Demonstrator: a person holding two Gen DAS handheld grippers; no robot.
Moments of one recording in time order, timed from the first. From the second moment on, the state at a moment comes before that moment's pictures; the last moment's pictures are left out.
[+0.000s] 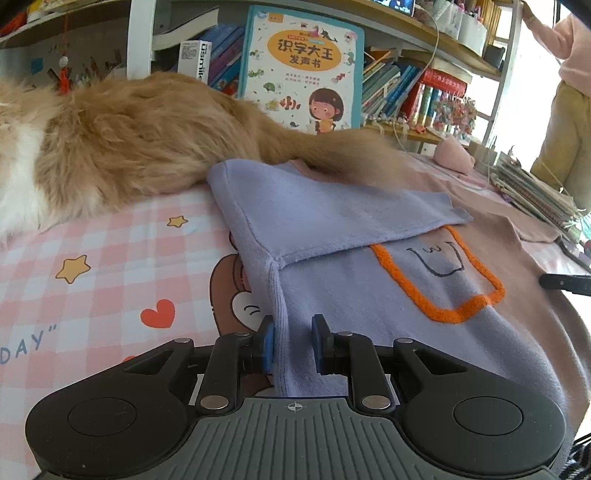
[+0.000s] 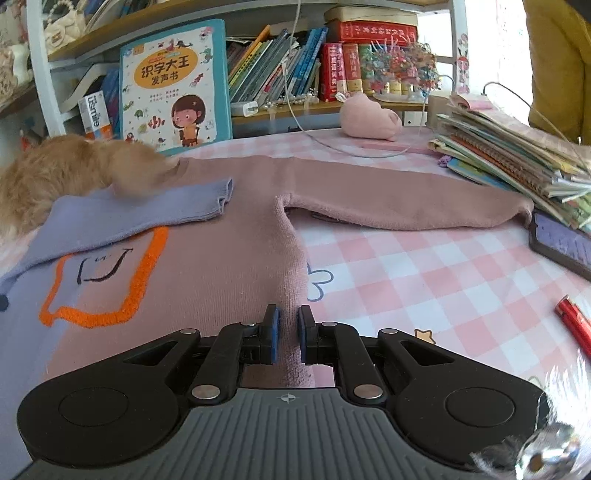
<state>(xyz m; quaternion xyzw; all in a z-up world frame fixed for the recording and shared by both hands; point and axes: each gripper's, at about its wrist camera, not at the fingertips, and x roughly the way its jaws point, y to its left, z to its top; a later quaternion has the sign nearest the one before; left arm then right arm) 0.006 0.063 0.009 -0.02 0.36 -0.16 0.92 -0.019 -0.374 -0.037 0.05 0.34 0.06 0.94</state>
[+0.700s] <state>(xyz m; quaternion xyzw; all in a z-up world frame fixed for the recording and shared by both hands) -0.002 0.048 0.028 0.04 0.32 -0.17 0.93 0.007 -0.463 -0.015 0.17 0.31 -0.02 0.94</state>
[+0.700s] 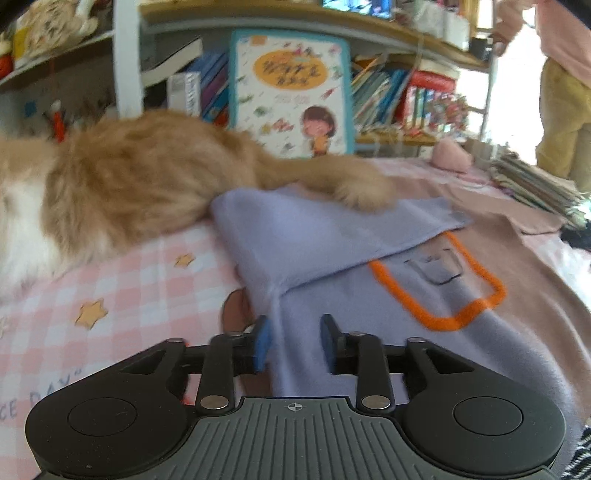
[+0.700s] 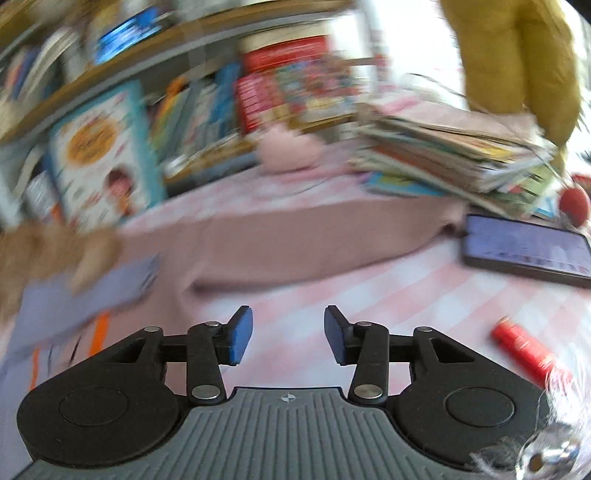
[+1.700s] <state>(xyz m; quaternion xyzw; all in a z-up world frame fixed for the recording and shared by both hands) -0.001 0.039 0.014 0.03 0.34 -0.21 0.92 0.091 -0.568 -0.027 0.32 0.28 -0.15 0.89</state>
